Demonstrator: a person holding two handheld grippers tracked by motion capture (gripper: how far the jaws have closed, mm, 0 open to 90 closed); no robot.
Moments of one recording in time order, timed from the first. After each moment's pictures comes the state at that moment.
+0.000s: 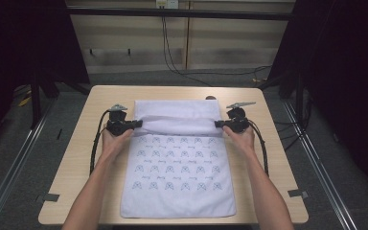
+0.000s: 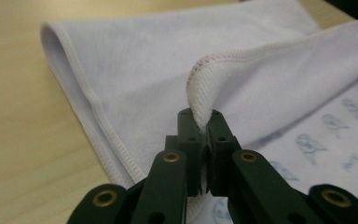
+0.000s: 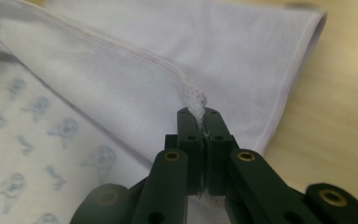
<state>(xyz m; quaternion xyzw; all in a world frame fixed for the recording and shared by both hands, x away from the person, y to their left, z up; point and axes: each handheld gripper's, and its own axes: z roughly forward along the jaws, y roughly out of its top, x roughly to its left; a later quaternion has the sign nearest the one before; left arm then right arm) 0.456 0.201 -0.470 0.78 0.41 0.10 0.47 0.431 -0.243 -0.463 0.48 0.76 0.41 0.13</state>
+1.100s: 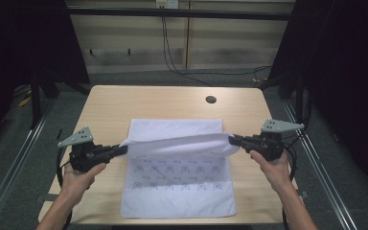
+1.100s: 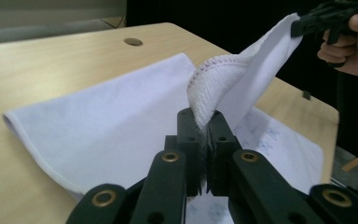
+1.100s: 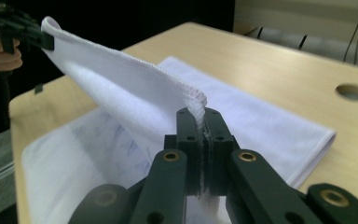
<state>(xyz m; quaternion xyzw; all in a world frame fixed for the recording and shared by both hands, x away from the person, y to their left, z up) 0.287 0.242 -0.403 0.78 0.30 0.05 0.55 0.276 -0.264 -0.388 0.35 0.76 0.53 0.13</state>
